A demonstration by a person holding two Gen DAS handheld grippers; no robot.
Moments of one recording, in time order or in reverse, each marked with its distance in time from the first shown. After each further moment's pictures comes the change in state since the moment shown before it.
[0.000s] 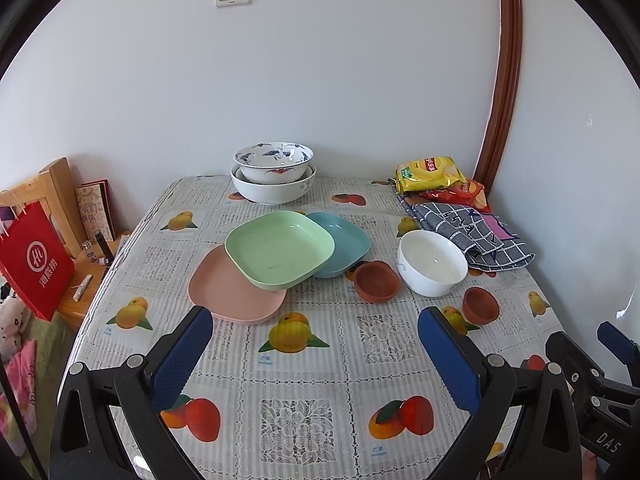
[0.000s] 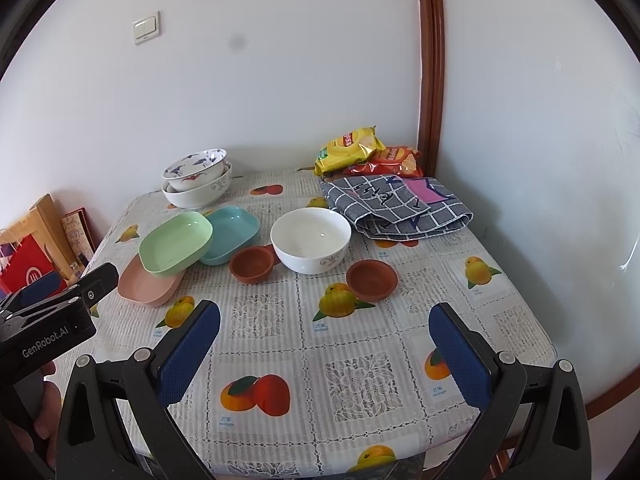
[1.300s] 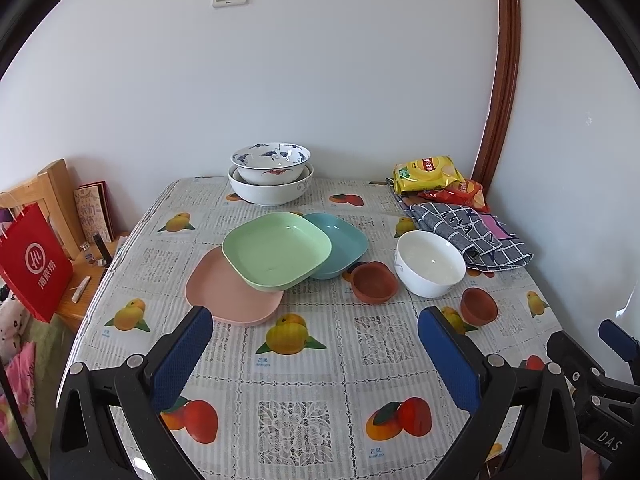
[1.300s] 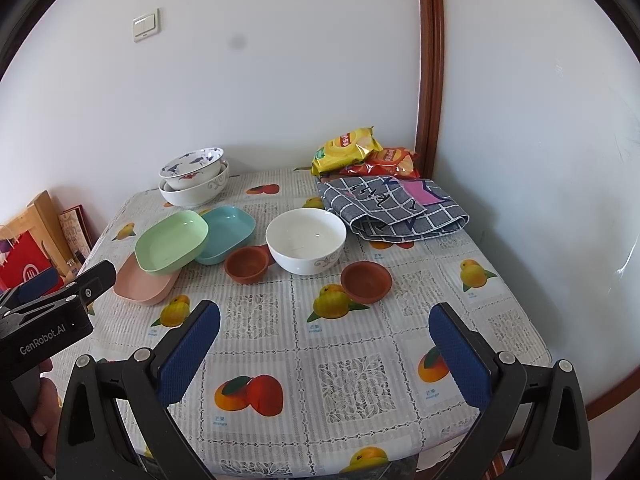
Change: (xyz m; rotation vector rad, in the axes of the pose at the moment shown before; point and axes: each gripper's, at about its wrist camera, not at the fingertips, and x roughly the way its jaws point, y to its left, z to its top) left arm 0.001 -0.003 0.003 0.005 0.000 -0.002; right arm 0.002 -0.002 0.002 -0.018 0.004 -0.010
